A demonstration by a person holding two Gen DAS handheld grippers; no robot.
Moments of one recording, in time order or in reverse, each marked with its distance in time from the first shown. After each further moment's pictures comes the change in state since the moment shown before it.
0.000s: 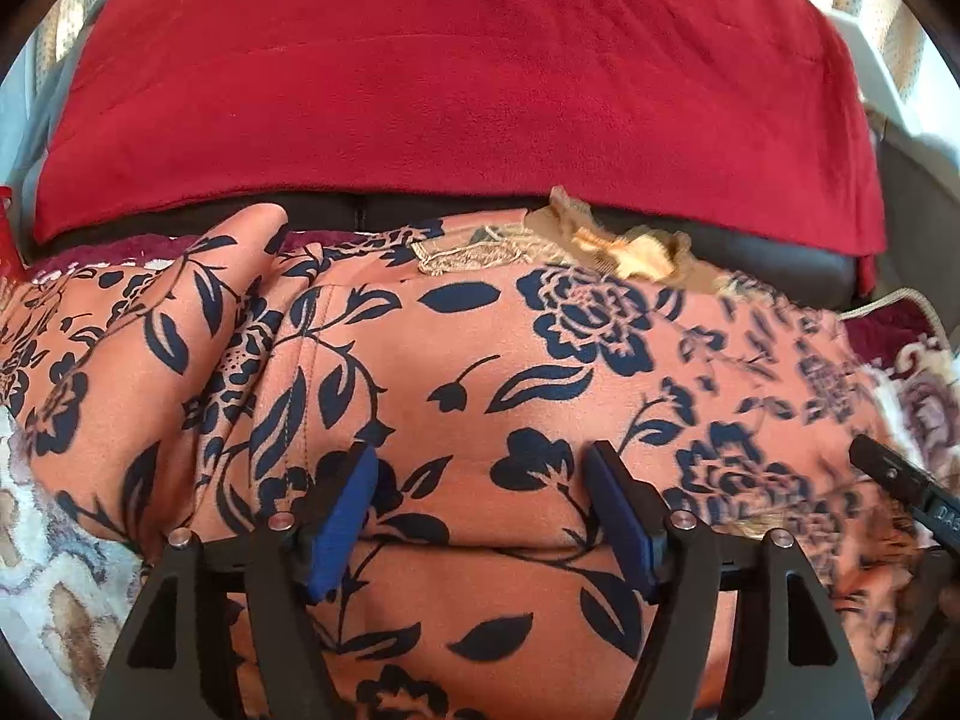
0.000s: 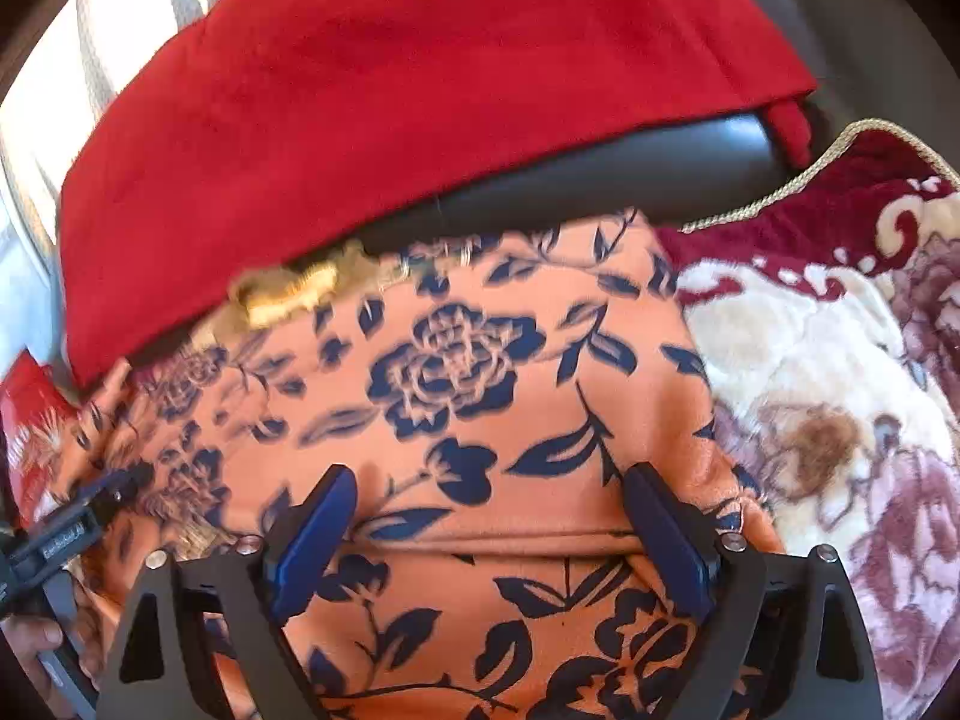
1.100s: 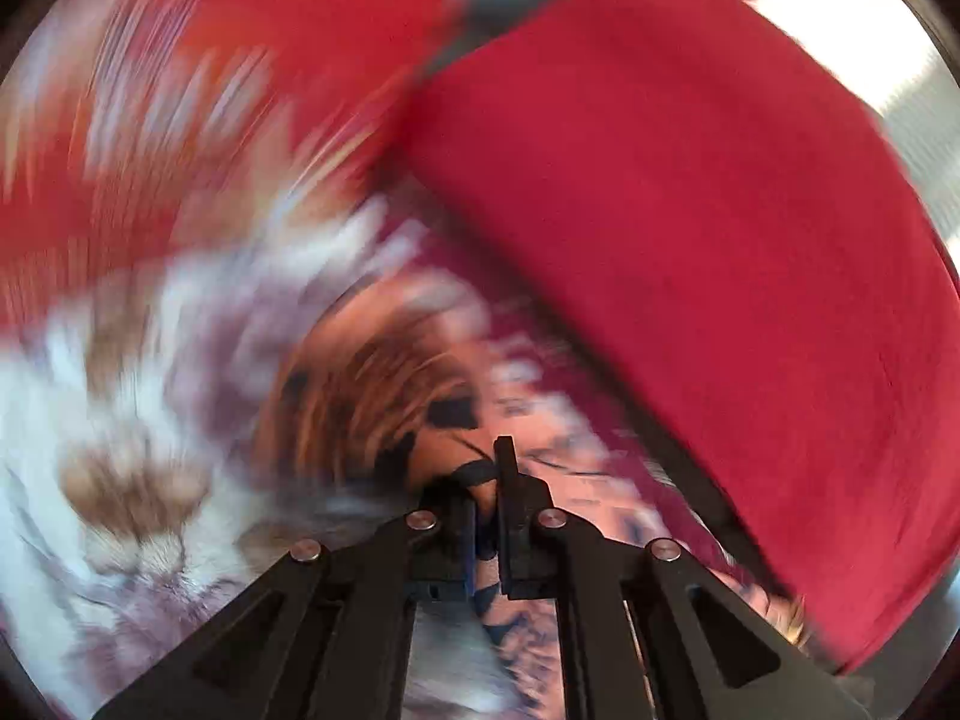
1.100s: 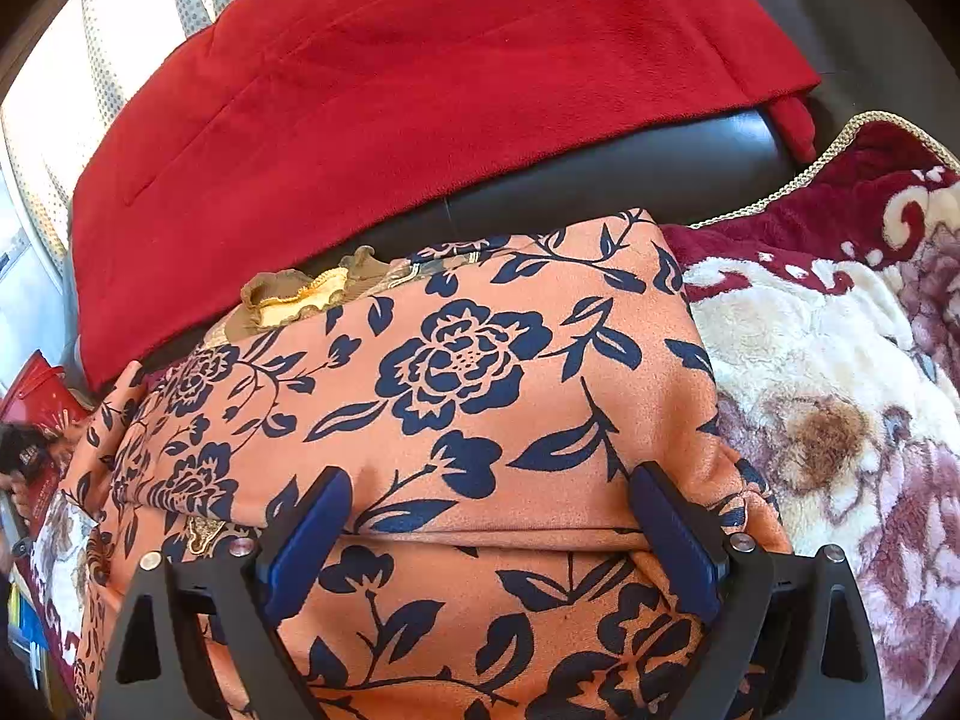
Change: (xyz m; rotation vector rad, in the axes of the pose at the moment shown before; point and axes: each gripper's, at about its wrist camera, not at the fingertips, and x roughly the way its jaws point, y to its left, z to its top) left arm -0.073 0.331 0.079 -0.624 -0.194 0.181; right arm 0.005 -0.004 -0.007 0.005 -0.015 0.044
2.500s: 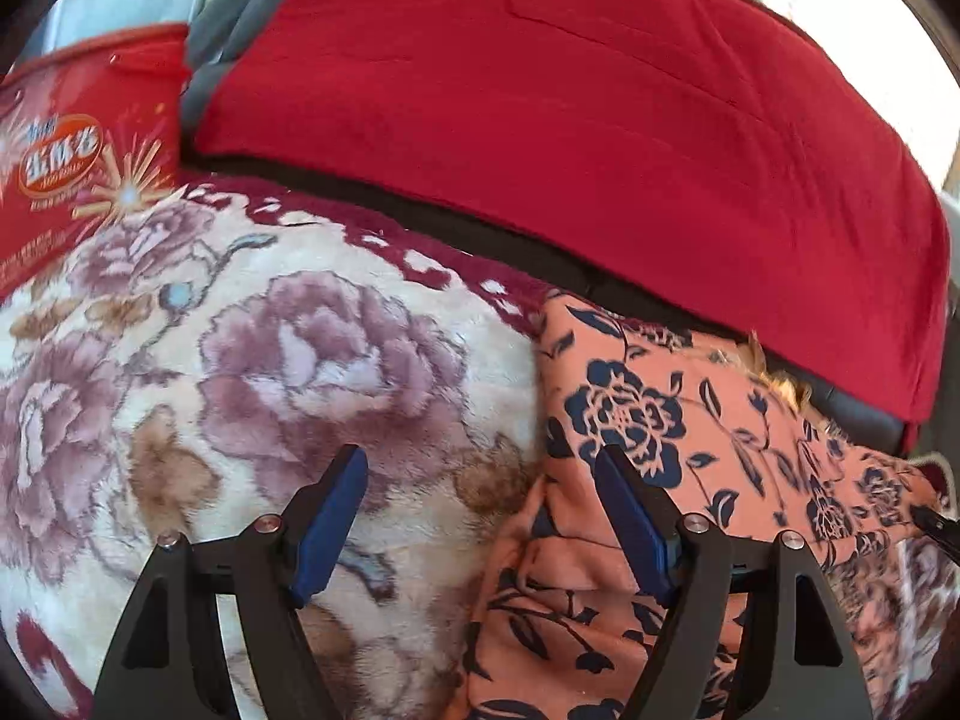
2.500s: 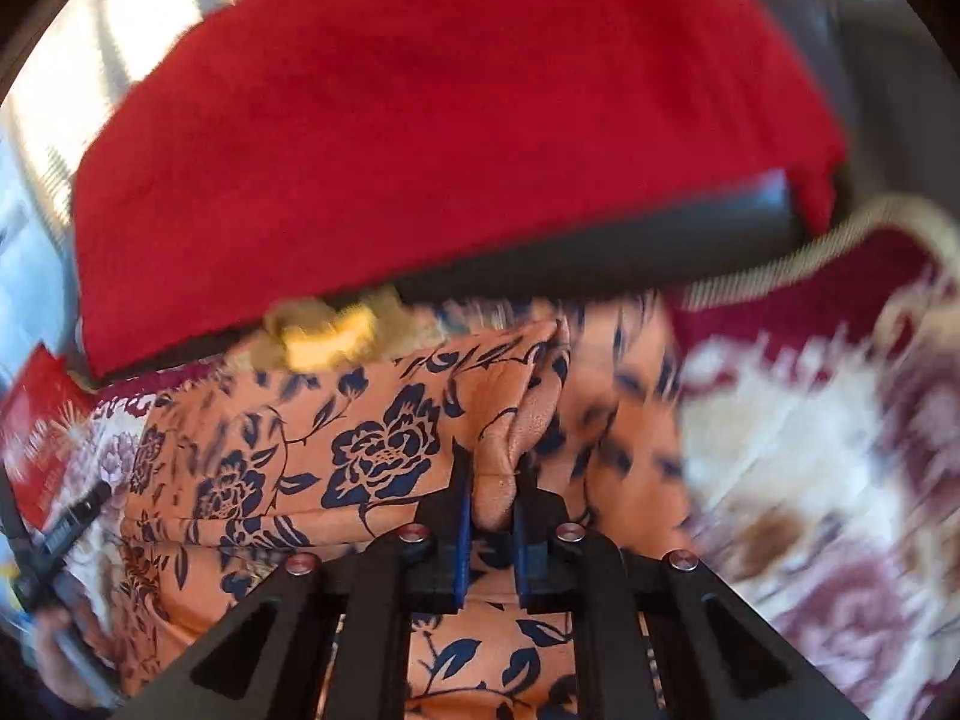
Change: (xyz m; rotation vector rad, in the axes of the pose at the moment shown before) left arm -0.035 -0.094 -0.178 0.315 0.046 -0.082; right arm -0.036 0.036 0.062 -0.095 0.026 -0.052
